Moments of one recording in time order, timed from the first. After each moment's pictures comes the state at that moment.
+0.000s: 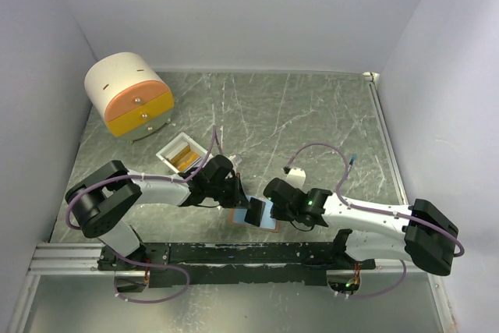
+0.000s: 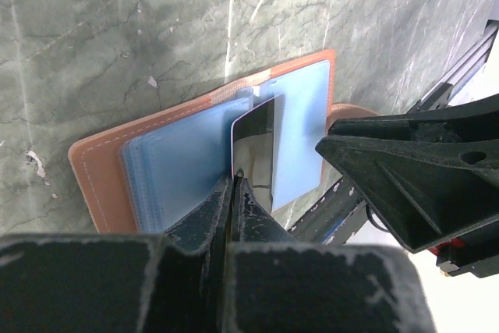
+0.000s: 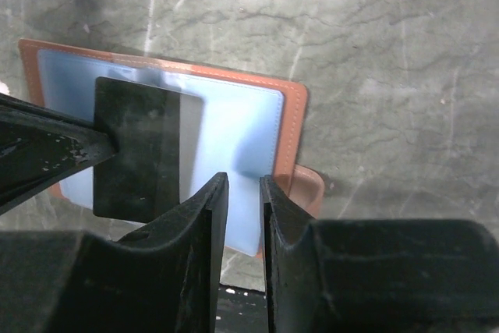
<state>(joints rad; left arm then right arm) -0.92 1.60 0.63 0.19 0.28 -0.94 1.06 1.13 0.51 -0.46 0.33 1.07</state>
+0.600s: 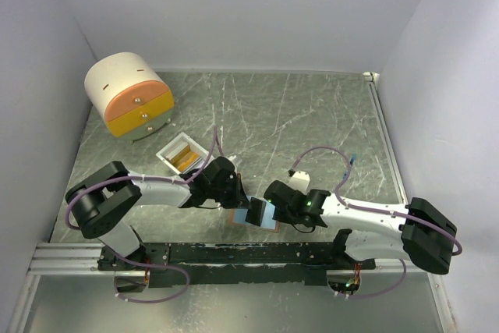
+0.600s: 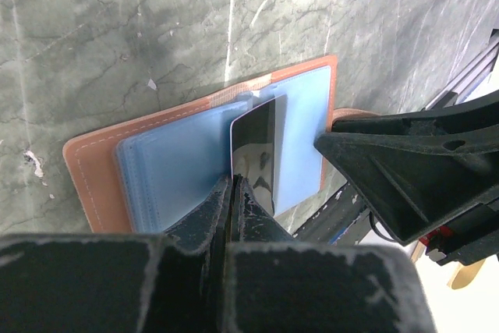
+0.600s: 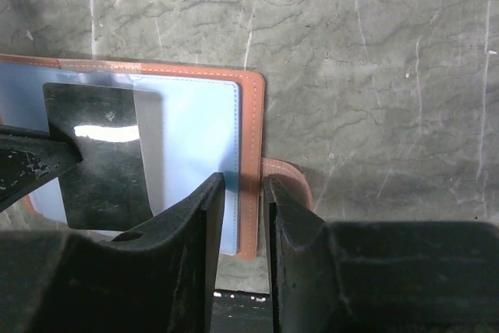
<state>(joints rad) -0.94 1.60 0.63 0.20 0.23 -0.95 1.06 1.15 0.50 -0.52 0.35 1.17</state>
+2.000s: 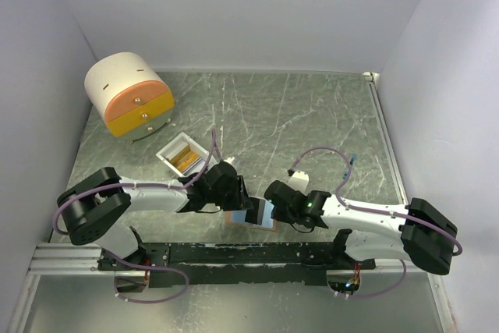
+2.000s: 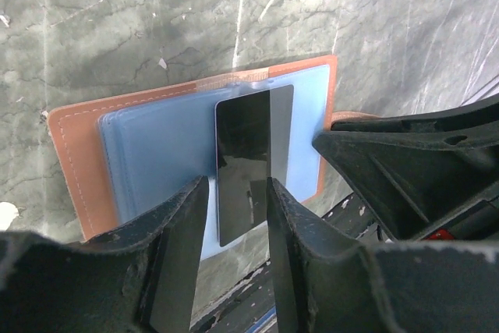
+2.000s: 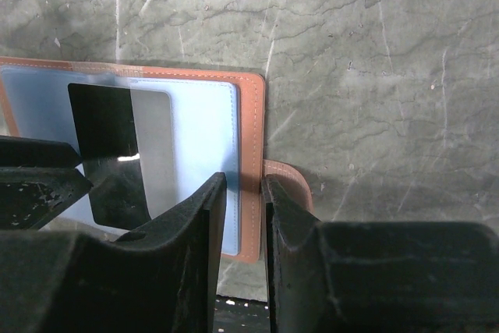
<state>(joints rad) -1.01 1.52 0.63 0.12 0.08 -1.00 1.06 1.14 0.47 -0.45 0.35 1.17</state>
